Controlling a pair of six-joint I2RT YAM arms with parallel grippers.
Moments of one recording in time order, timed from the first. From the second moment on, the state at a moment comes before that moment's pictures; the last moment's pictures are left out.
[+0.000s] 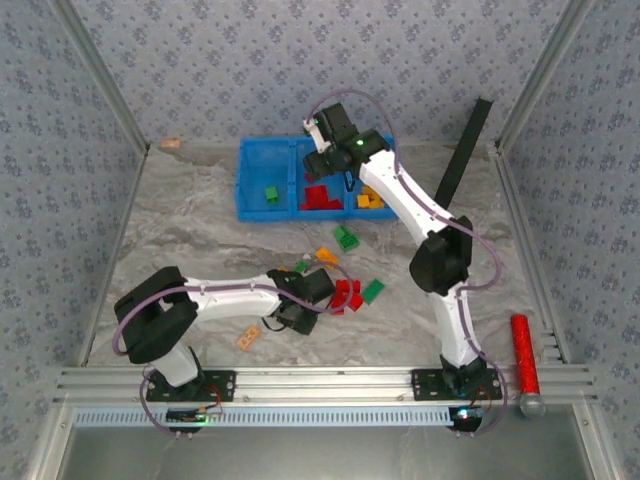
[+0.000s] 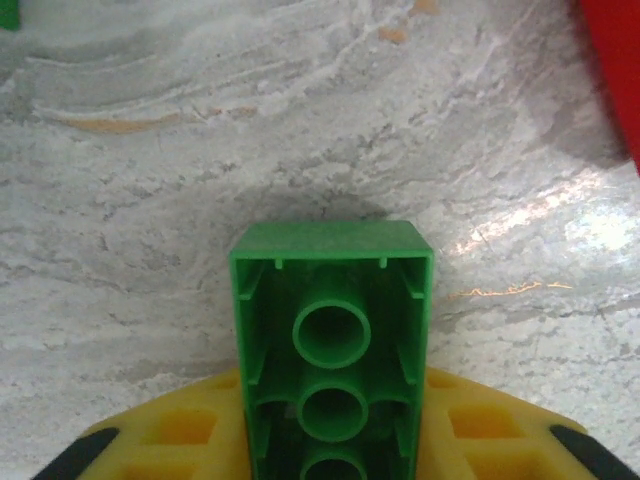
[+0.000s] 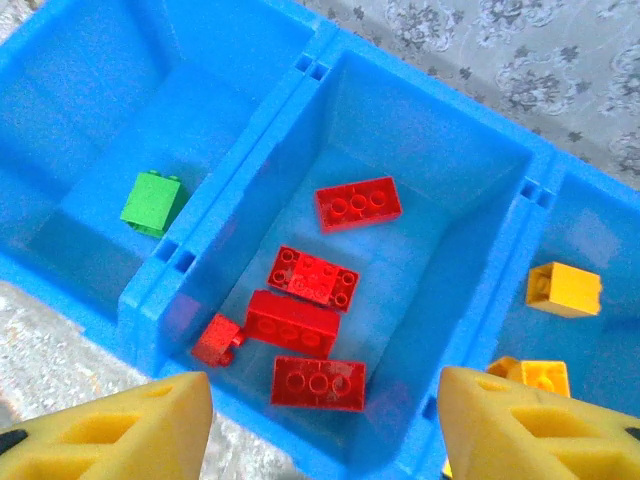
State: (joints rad) left arm -1.10 1.62 0.90 -0.67 -0.09 -0.59; right arm 0.58 2.13 2.24 -0.92 0.12 -0.05
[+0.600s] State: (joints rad) left arm -0.53 1.55 1.46 -0.85 -0.09 -0.35; right arm 0.55 1.28 1.00 -0.75 0.17 0.47
